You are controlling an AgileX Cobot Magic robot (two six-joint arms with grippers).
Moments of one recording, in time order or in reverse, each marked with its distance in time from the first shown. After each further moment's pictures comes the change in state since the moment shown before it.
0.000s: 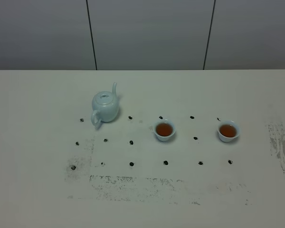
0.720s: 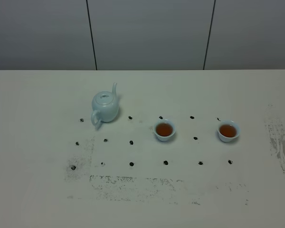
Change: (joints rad) left arm -0.009 0.000 0.000 0.000 0.001 0.000; right arm 0.000 0.000 0.000 0.001 0.000 0.000
